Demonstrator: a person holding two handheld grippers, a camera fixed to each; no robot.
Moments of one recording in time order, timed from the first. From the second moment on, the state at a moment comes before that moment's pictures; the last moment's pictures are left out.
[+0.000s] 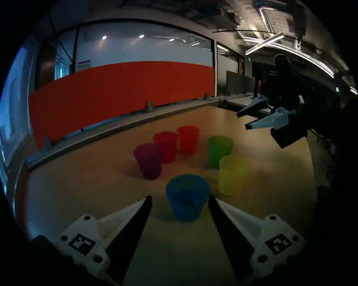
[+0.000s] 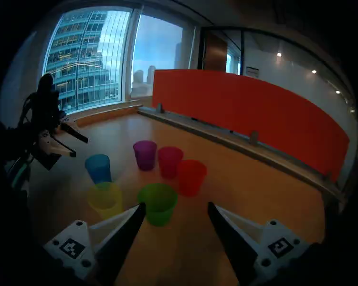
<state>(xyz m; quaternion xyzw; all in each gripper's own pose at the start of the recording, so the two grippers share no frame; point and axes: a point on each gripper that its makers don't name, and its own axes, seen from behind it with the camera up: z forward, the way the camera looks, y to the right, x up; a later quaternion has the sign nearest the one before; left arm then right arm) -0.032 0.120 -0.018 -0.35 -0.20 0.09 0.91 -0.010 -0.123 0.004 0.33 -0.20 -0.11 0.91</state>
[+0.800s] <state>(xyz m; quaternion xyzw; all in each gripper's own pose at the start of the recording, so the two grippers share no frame) -0.076 0.139 -0.011 -0.37 -0.28 0.13 0.87 -0.040 -0.141 0.014 0.35 -0.23 -0.13 0.90</state>
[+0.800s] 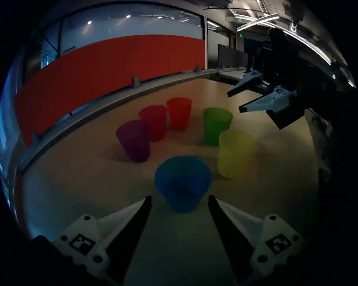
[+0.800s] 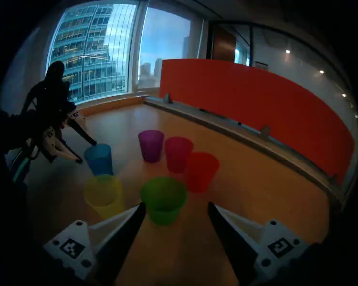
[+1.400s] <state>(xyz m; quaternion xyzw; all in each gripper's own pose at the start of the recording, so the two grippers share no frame) -0.098 0.165 0.007 -0.40 -0.31 0.15 0.85 -0.054 -0.150 0.021 0.36 -0.24 -0.14 0.89</state>
